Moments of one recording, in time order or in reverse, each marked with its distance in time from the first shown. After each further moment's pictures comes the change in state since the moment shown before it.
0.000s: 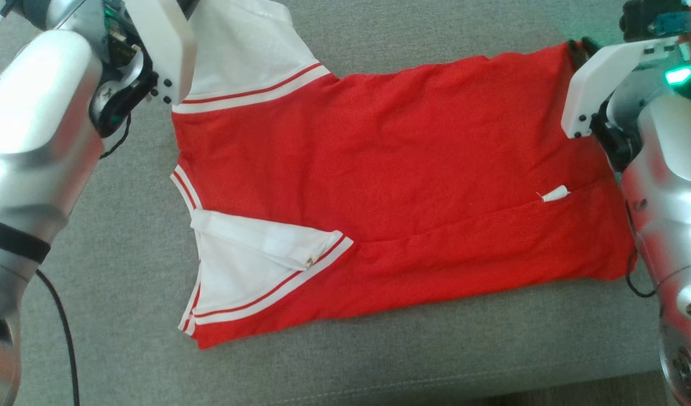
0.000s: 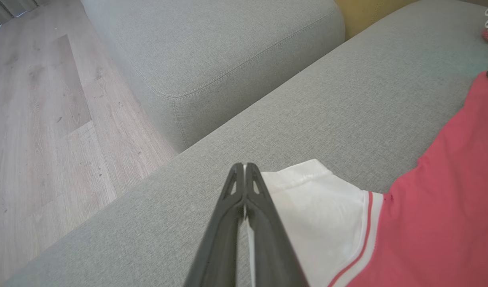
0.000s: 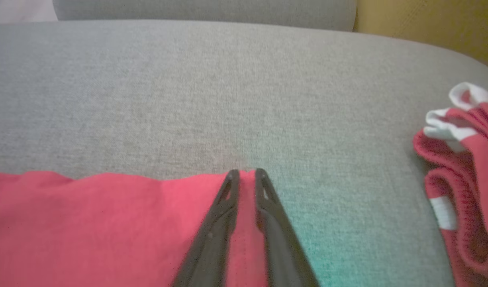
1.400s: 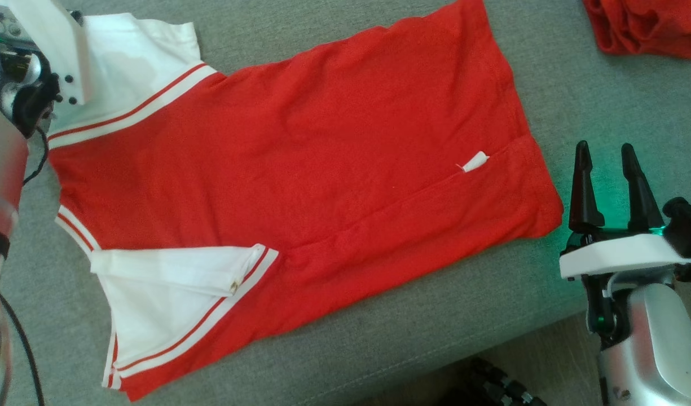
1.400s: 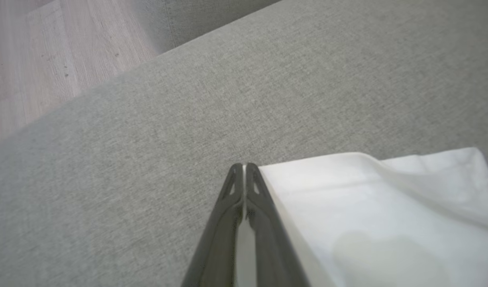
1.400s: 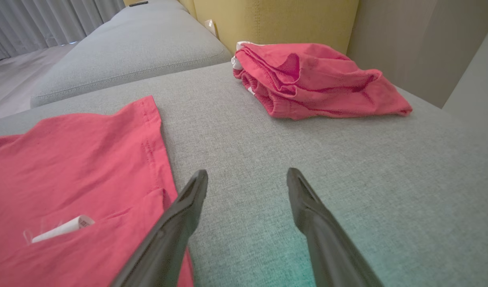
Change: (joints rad) left arm 0.026 -0.016 0.368 0.329 0.199 0.000 0.200; right arm 0.746 0.153 -0.222 -0.765 0.106 0.000 -0.393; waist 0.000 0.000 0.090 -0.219
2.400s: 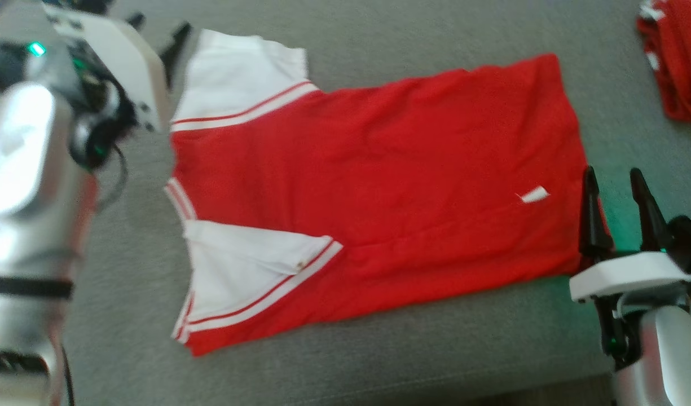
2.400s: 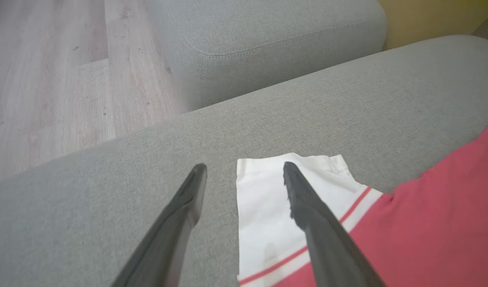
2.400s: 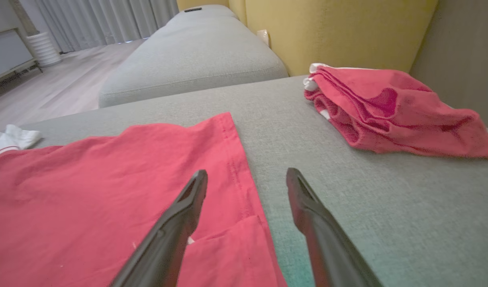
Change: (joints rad) left arm 0.247 -0.090 0.203 -0.435 0.041 0.015 0.073; right arm 0.083 -0.002 -0.039 -0.077 -0.077 0.000 0.082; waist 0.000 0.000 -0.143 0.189
